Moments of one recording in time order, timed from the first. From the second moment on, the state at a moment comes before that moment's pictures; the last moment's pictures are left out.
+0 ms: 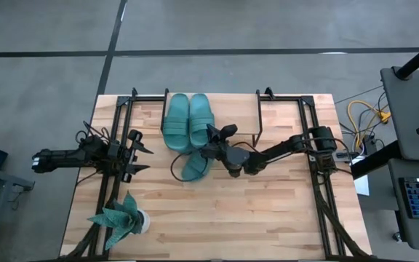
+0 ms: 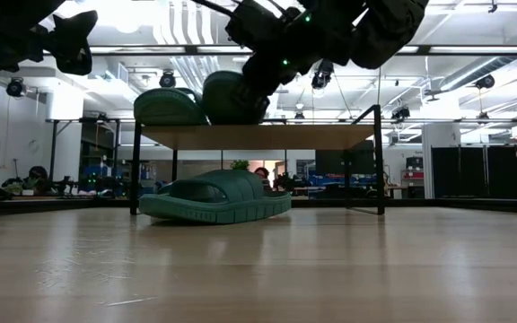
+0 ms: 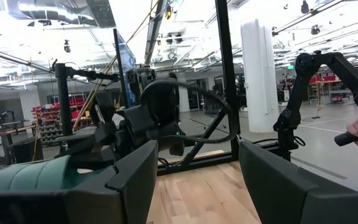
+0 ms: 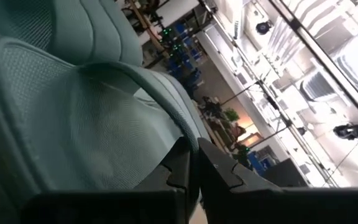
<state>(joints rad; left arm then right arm) 0.02 0.04 0.05 0.23 0.23 0.07 0.12 1.98 1.14 0.93 1.13 -1.03</state>
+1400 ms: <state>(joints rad) 0.02 0.04 0.05 0.23 0.23 0.07 0.14 1.98 1.18 0.81 1.15 -0.97</state>
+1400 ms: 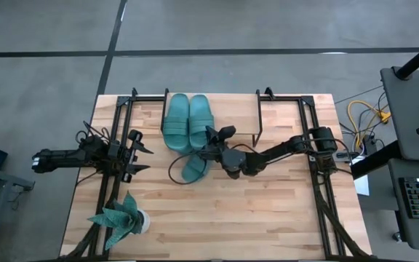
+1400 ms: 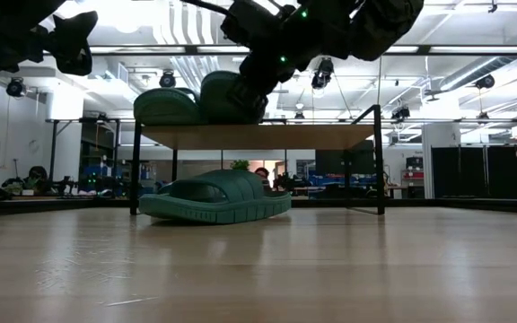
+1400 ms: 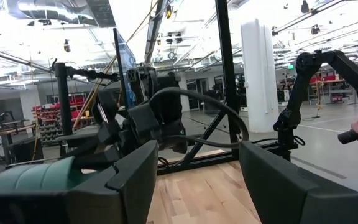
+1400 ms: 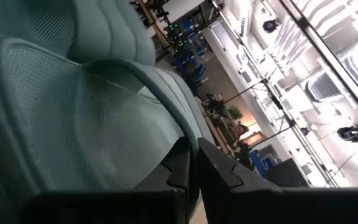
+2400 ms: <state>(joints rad) 0.02 0.04 0.05 0.23 0.23 0.07 0.15 1.98 1.31 0.39 1.14 -0.68</state>
